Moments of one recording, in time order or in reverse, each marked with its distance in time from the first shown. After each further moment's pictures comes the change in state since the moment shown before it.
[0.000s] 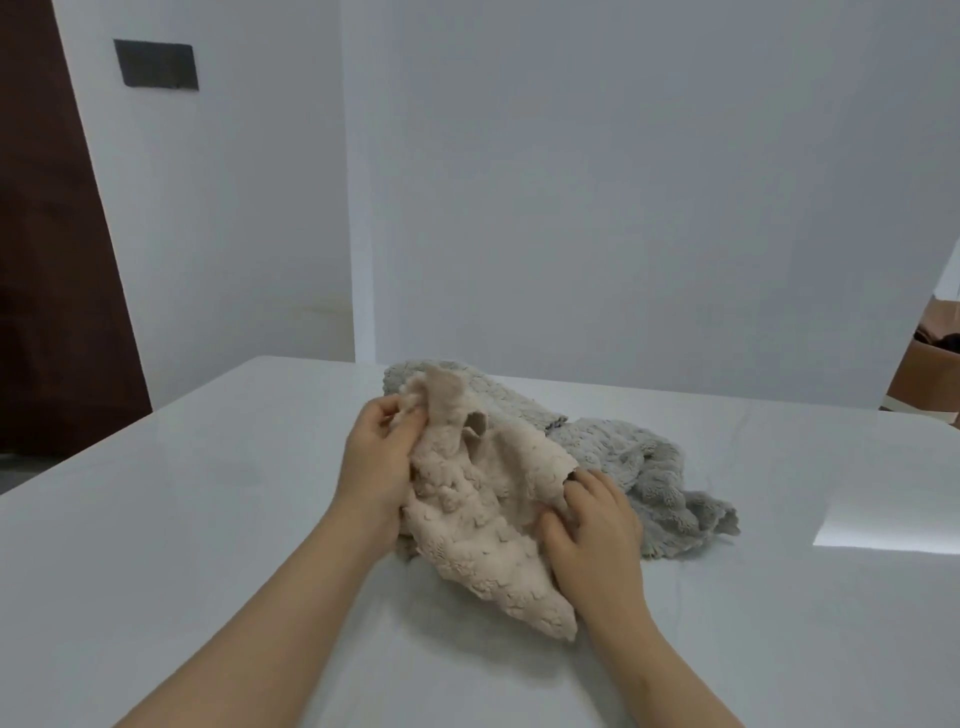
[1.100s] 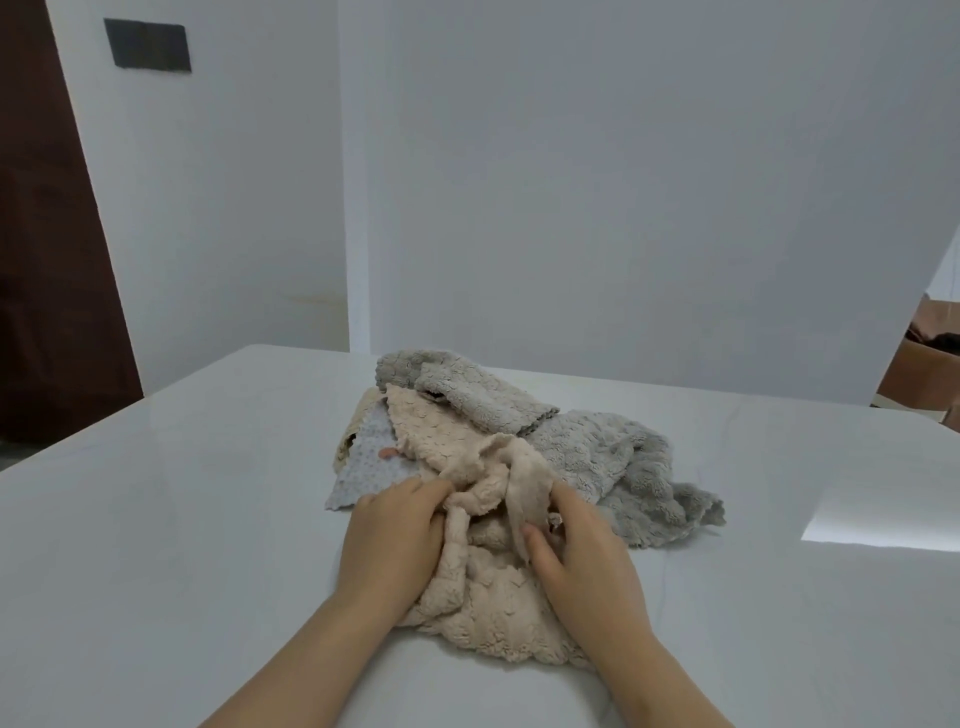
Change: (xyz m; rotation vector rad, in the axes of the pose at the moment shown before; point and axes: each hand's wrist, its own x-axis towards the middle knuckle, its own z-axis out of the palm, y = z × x) left_hand -0.025 -0.056 -0.017 1.322 -0.176 0.496; right_hand -0.018 0.006 -0.017 0.004 -0.246 -0.021
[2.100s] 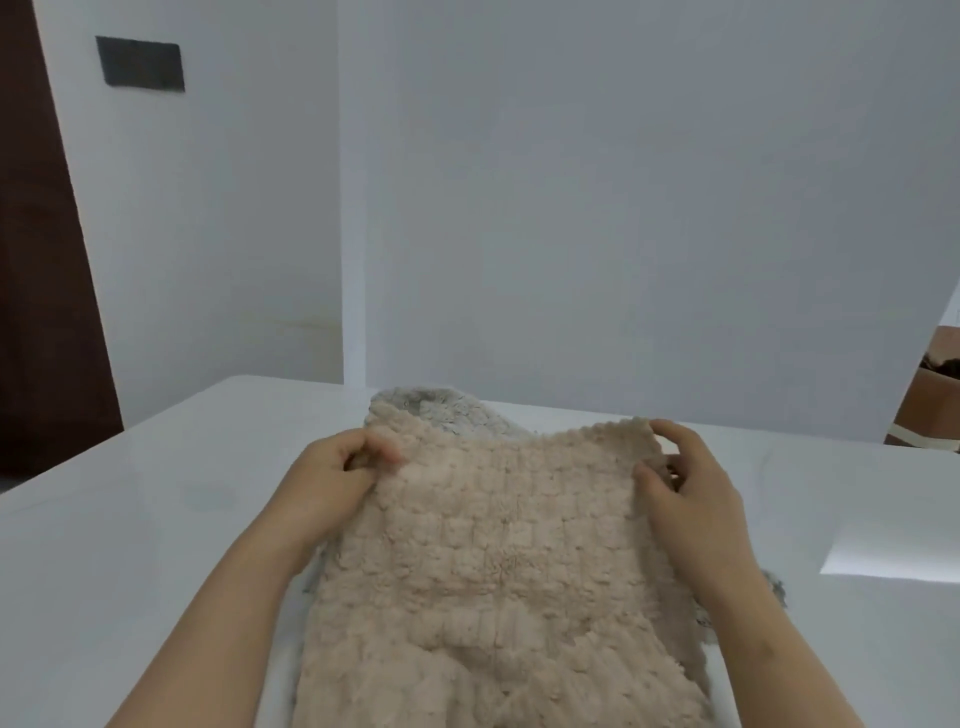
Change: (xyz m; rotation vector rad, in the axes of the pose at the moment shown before) left_hand 0.089 -0.050 -0.036 -0.747 -0.040 -0.392; right_hand 0.093 0.033 -0.041 0.260 0.195 0.337
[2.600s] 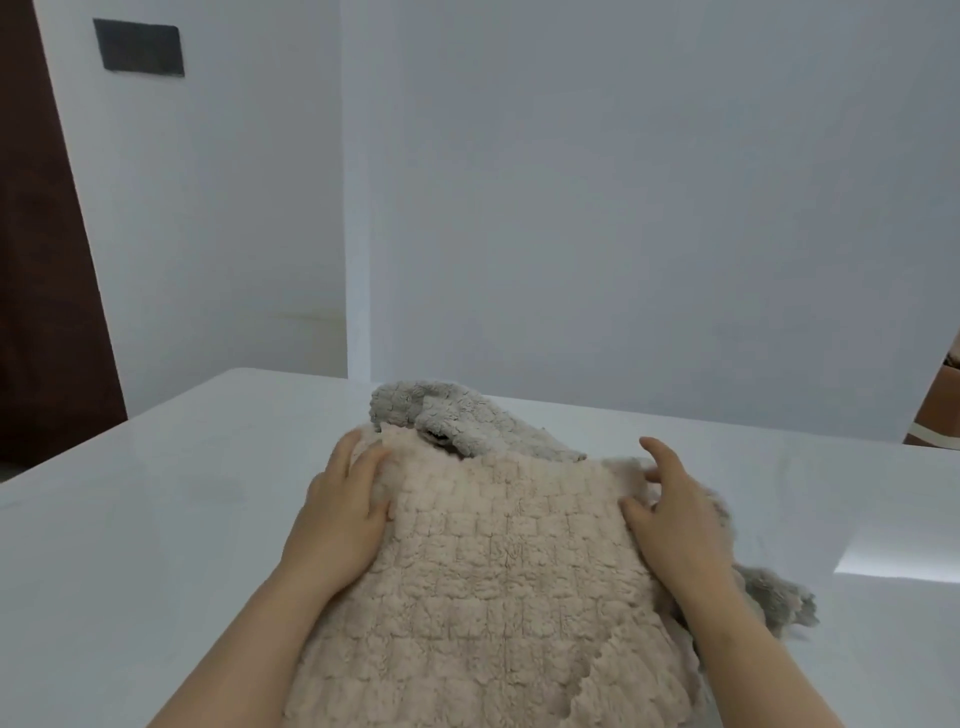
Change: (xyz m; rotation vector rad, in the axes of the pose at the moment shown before) left_hand 0.013 -0.048 0.024 0.594 0.026 0.135; right_hand 0.018 0.037 0.034 -0.287 -0.088 0.022
